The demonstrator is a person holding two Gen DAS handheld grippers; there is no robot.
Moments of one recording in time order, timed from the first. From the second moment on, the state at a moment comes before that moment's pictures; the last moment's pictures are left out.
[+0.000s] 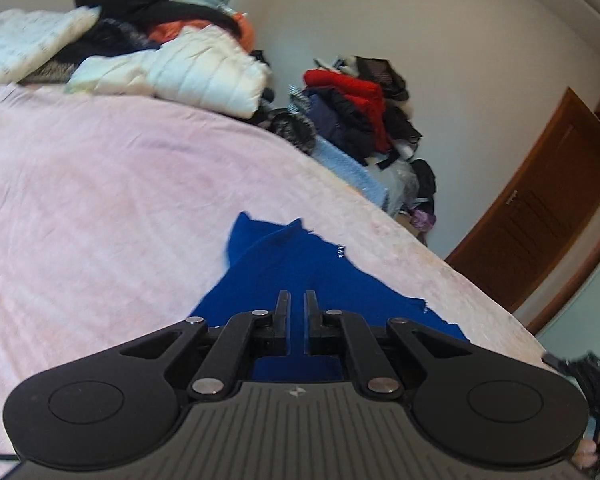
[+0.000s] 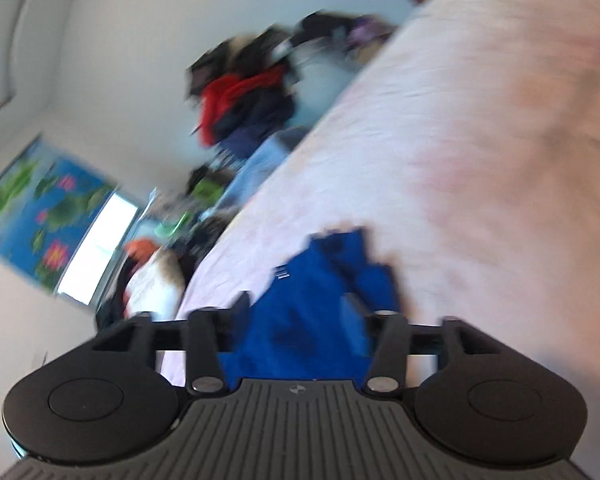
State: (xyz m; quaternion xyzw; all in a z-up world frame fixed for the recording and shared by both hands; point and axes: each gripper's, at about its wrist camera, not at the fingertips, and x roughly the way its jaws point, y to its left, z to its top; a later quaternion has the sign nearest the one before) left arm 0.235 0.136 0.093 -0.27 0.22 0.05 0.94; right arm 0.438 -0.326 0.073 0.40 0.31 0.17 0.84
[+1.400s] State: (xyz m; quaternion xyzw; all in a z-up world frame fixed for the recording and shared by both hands) left arm 0.216 0.170 0.035 -0.41 0.26 0.09 0.87; right arm 0.407 -0.248 0.057 0.30 0.36 0.28 0.84
